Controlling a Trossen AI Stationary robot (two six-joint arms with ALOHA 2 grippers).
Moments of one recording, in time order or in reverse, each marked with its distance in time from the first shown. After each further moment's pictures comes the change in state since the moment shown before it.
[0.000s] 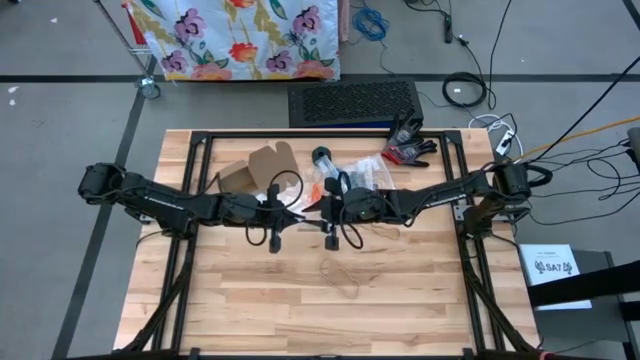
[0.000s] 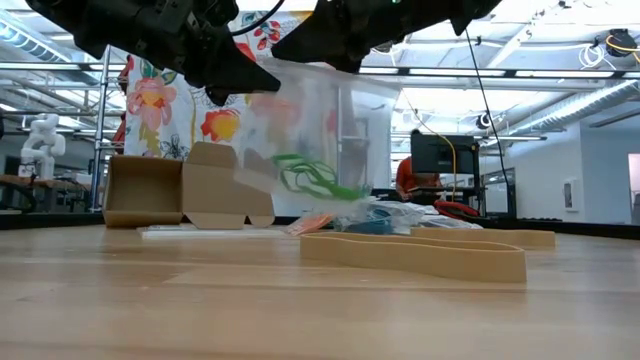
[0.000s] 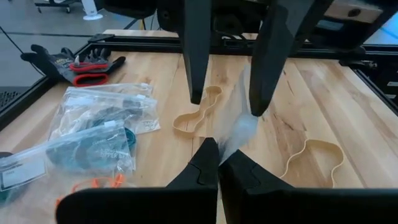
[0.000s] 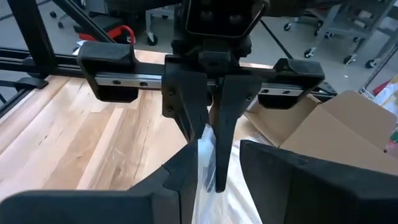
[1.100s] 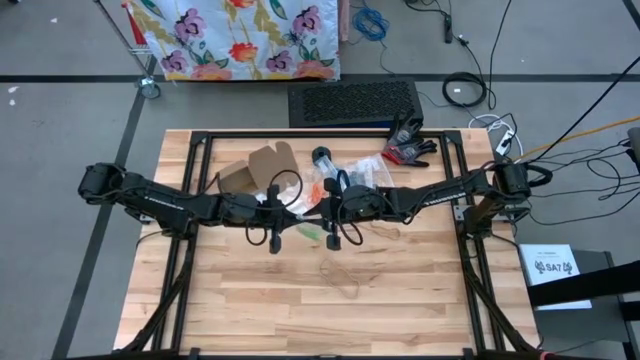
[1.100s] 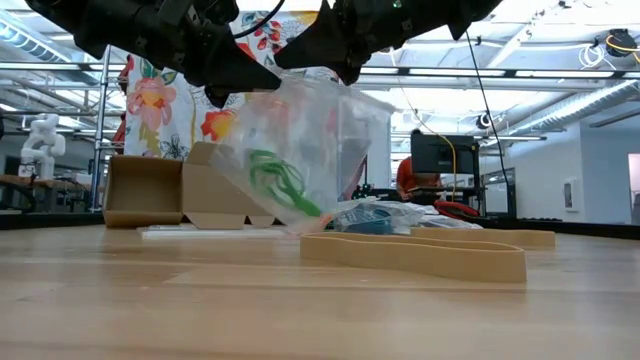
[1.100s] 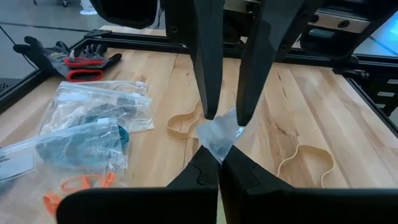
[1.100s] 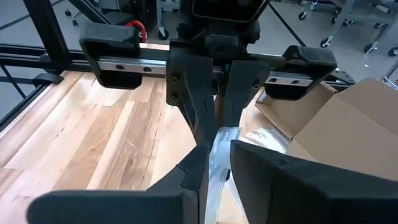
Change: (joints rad) left arm 0.001 0.000 0.000 0.008 0.011 -0.052; right arm -0.020 0.000 0.000 -0.034 -0.070 0.031
